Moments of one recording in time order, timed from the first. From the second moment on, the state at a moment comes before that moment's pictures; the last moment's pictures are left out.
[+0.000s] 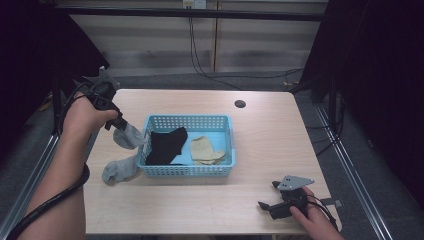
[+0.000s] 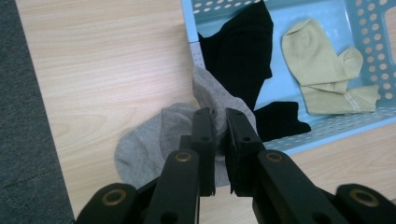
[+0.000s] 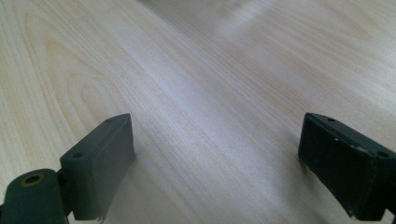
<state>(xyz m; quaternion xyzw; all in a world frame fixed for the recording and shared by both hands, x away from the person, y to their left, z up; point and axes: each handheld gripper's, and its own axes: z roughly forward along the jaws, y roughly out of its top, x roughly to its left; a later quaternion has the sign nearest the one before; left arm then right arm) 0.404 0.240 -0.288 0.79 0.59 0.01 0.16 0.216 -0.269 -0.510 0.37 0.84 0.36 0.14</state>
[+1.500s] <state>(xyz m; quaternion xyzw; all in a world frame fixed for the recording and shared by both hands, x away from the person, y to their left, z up) 0.373 0.270 -0.349 0.78 0.60 0.04 0.18 0.216 -0.268 -0.510 0.37 0.84 0.36 0.14</state>
